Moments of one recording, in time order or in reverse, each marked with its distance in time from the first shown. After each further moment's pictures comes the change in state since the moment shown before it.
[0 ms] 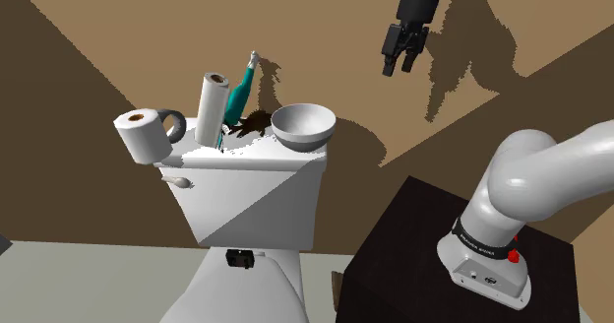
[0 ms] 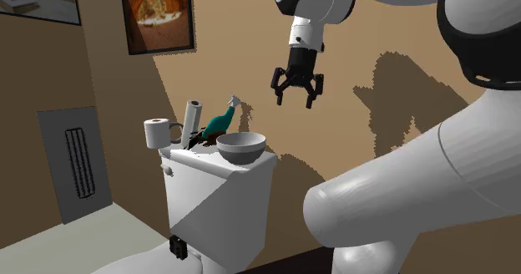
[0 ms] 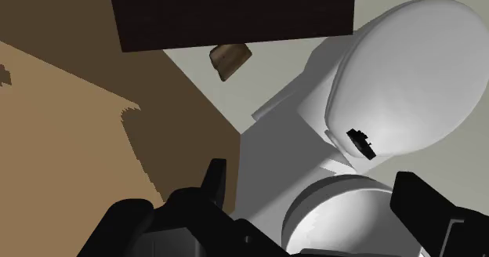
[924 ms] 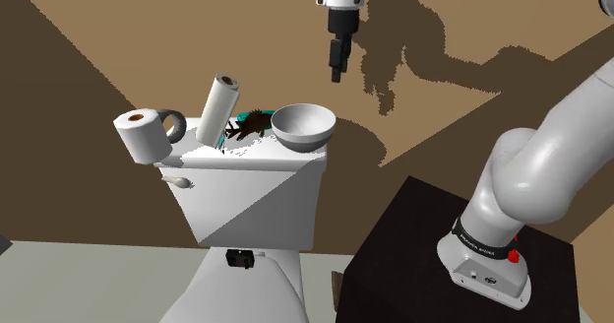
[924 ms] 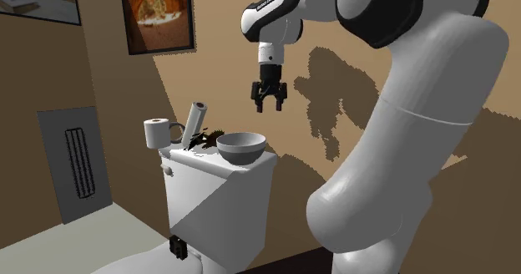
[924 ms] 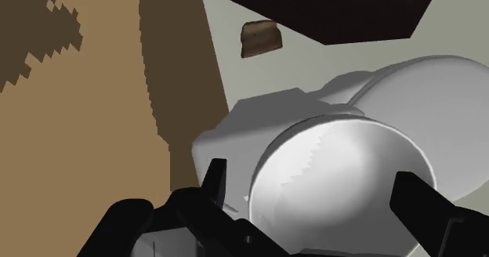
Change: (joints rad) arm 0.140 0.490 -0.027 0.300 -0.078 0.122 -0.398
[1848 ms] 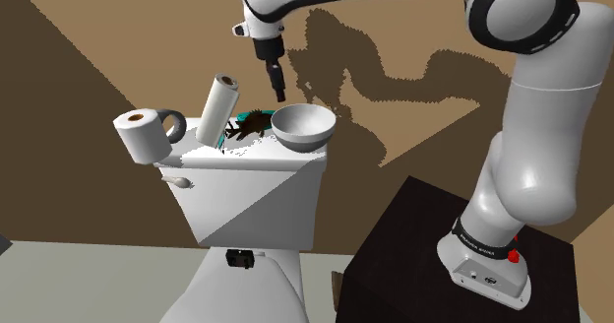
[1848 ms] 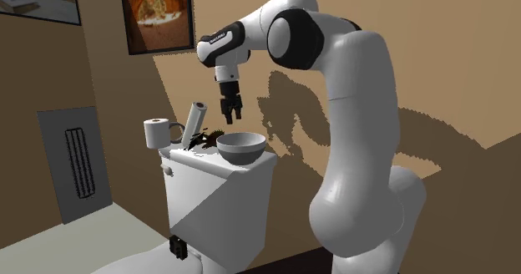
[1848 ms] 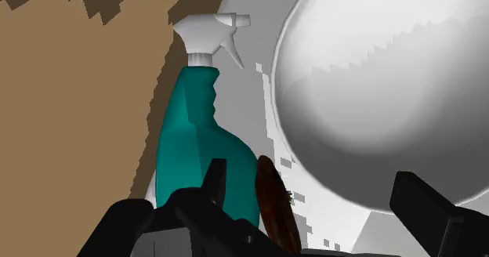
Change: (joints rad) arm 0.109 0.518 0.084 0.467 -0.101 0.005 -0.378
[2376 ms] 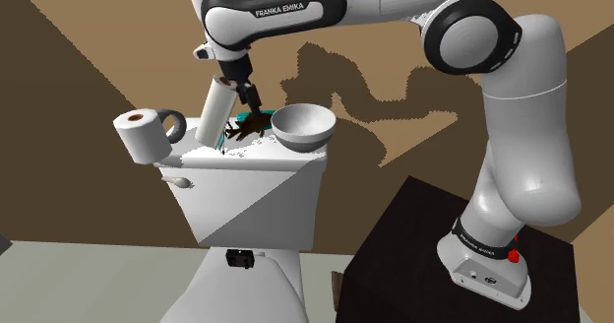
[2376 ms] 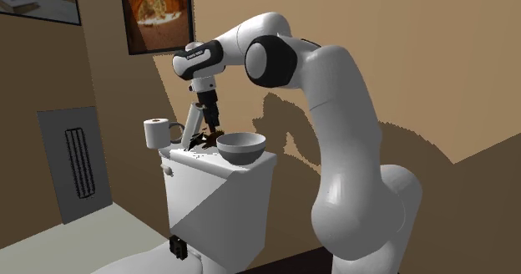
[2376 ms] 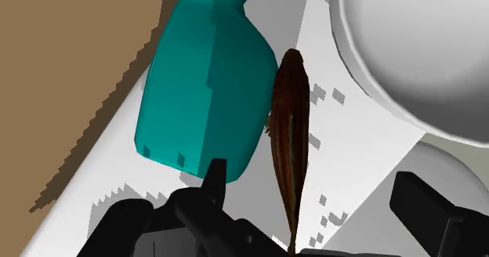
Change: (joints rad) arm 0.075 0.221 0.058 0.229 -0.088 -0.017 -0.157
